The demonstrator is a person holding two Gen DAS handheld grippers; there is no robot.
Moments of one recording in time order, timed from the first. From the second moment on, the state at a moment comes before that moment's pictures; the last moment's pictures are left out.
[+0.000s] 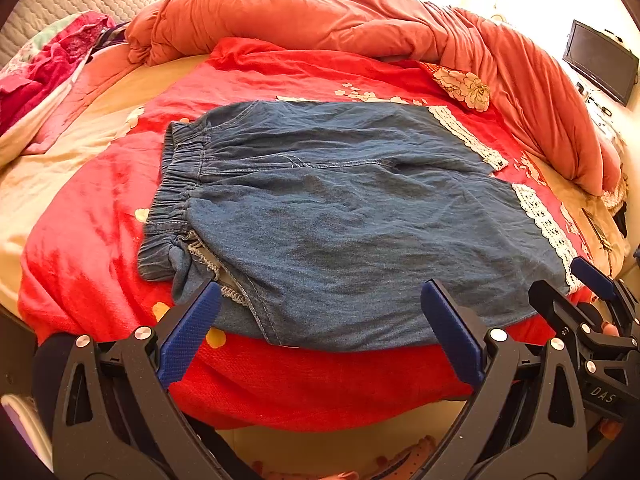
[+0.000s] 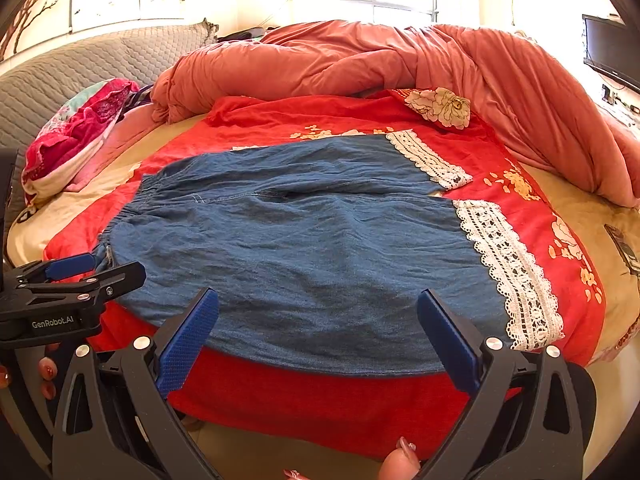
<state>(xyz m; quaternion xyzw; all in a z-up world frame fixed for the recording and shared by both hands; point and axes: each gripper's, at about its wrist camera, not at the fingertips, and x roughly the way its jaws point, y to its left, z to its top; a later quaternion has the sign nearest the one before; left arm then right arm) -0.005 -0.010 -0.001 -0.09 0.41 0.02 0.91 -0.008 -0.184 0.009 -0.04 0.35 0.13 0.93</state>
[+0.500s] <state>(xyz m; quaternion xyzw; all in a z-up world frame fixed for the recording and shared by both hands) -0.006 -0.014 0.002 -0.09 0.40 0.02 0.91 -0.009 -0.183 0.009 -0.04 0.35 0.13 0.93</state>
